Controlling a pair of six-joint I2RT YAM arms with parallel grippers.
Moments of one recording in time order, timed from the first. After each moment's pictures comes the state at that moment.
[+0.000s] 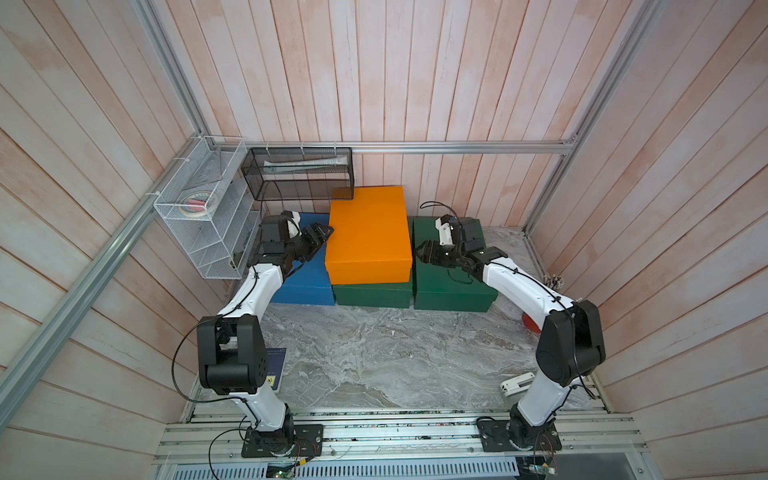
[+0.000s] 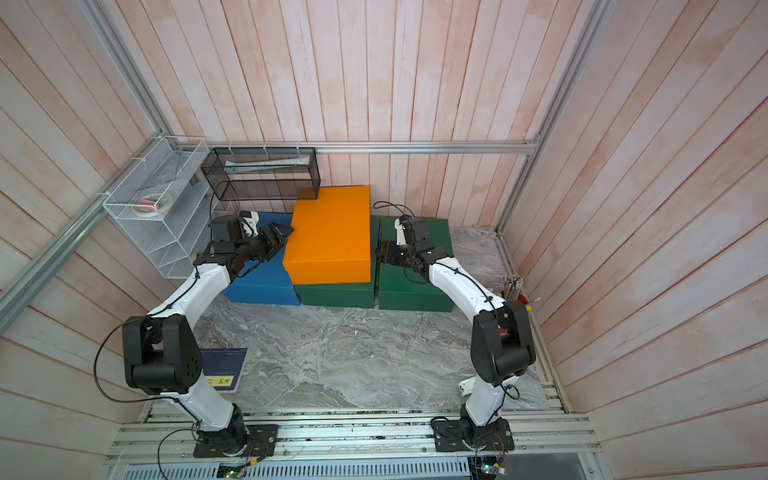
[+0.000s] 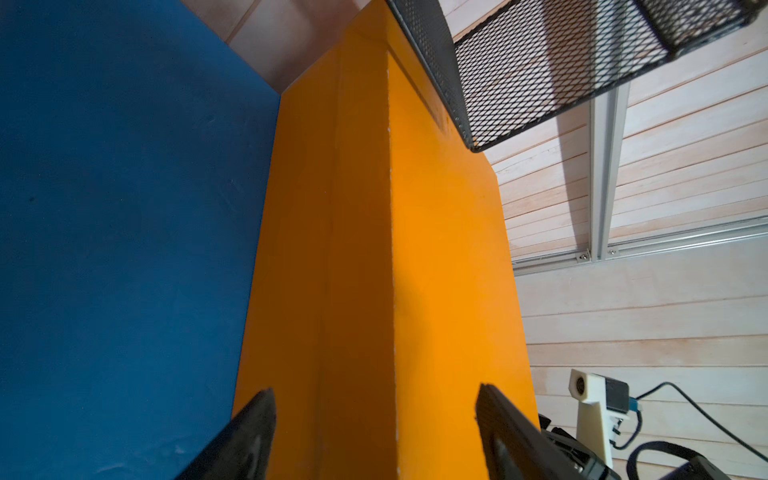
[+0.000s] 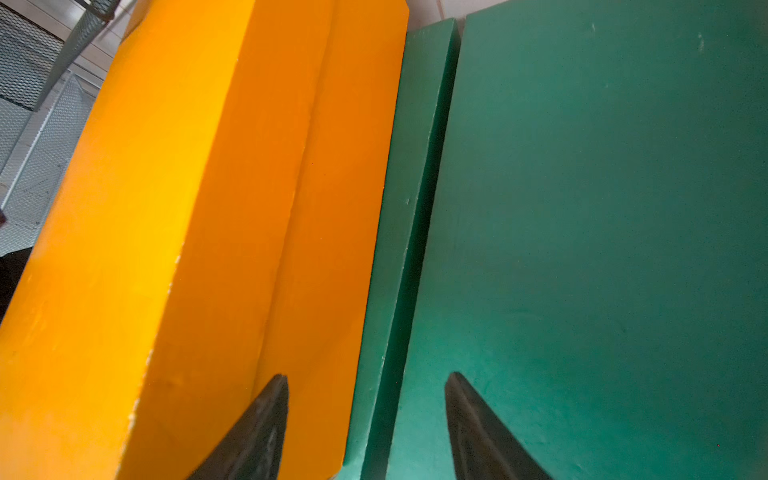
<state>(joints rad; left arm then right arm) 0.01 1.70 1.35 -0.11 0.59 -0.77 0.42 1.76 1.45 -0.34 -0.25 0.50</state>
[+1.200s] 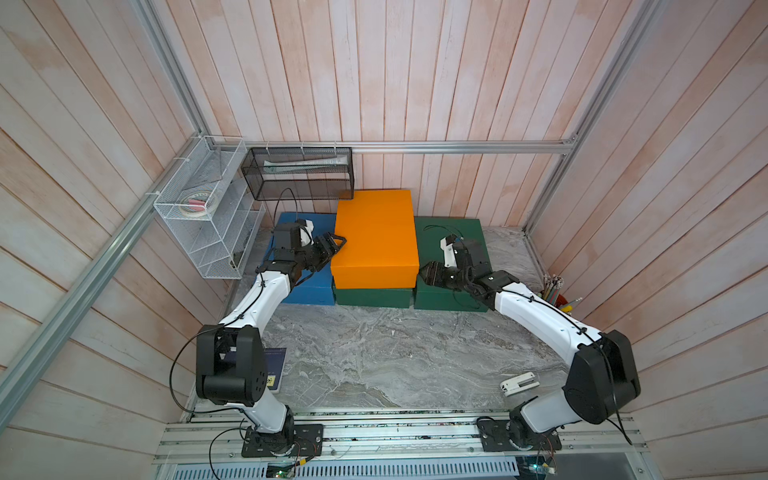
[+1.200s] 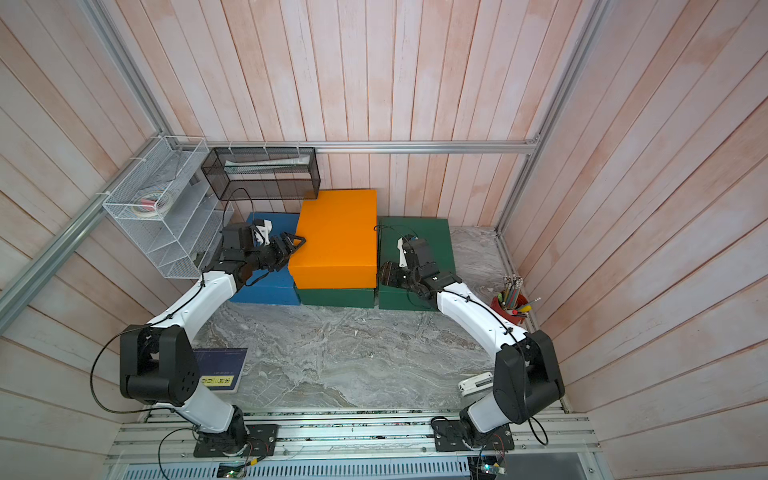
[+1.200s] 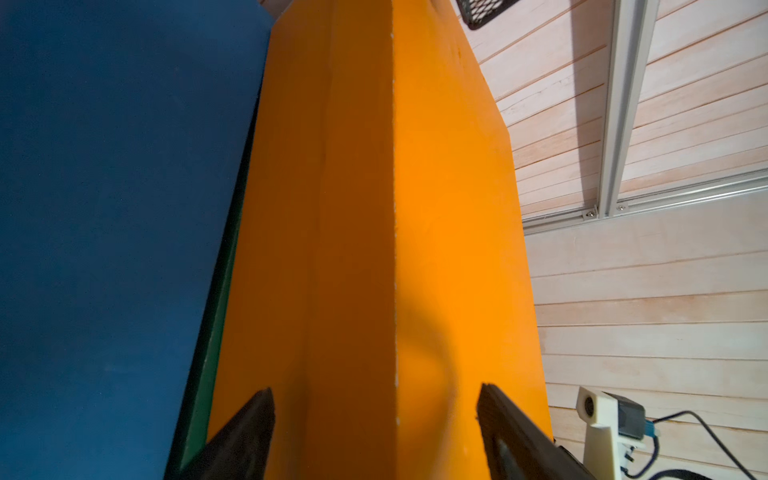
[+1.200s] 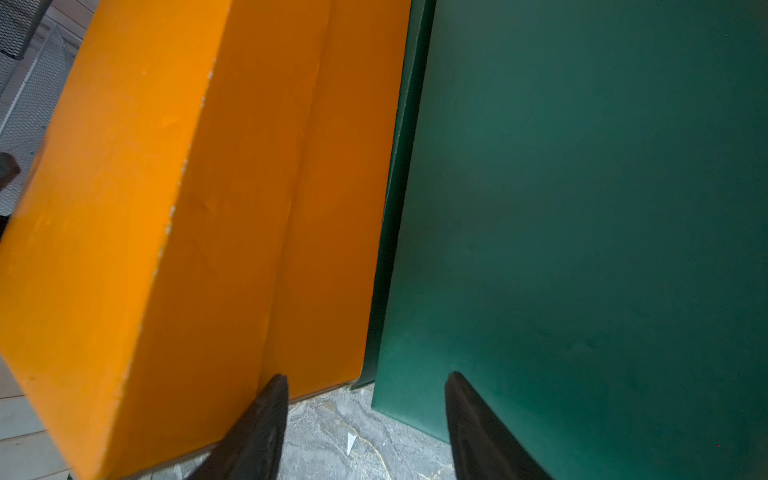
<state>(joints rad) -0.06 1.61 1.26 -0.16 0.57 -0.76 0.49 1.51 1.16 -0.33 -0.15 0.55</state>
